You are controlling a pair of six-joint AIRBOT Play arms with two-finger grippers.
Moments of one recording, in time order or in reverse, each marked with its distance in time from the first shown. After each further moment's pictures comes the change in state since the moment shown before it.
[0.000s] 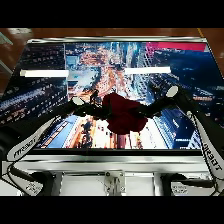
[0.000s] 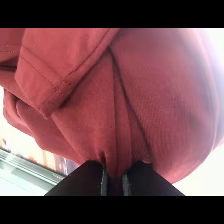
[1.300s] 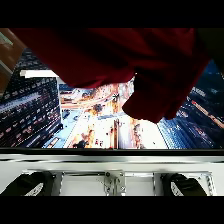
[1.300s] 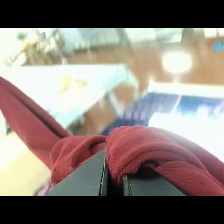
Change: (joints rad) left arm 0.119 0.925 0.515 0.364 0.002 0.042; right arm 0.000 0.766 0.467 0.311 -0.098 0.019
